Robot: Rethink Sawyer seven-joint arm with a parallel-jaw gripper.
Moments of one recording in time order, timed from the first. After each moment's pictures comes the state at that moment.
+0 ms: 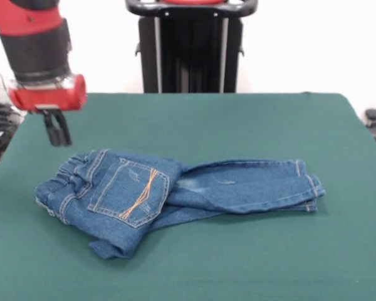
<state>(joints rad) -0.88 -0.62 0.46 1.61 -0.47 0.67 1.62</state>
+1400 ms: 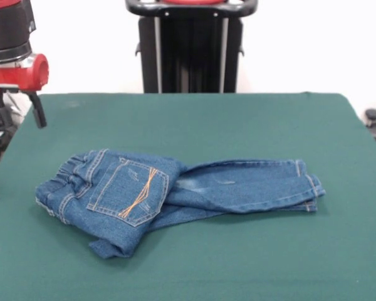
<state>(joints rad) -0.97 -0.65 0.50 1.61 -0.52 0.73 1.62</state>
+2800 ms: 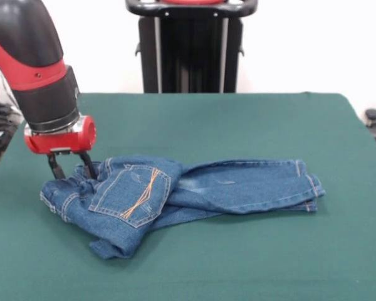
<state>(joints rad) -0.94 -0.40 0.53 1.53 -0.55 0.63 1.62</state>
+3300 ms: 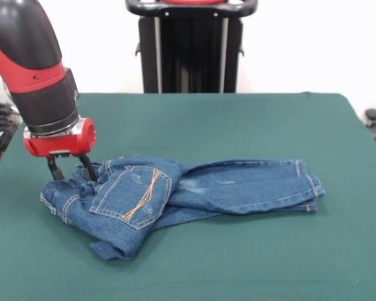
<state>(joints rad) -0.95 -0.39 0.55 1.52 -0.56 0.63 1.62</state>
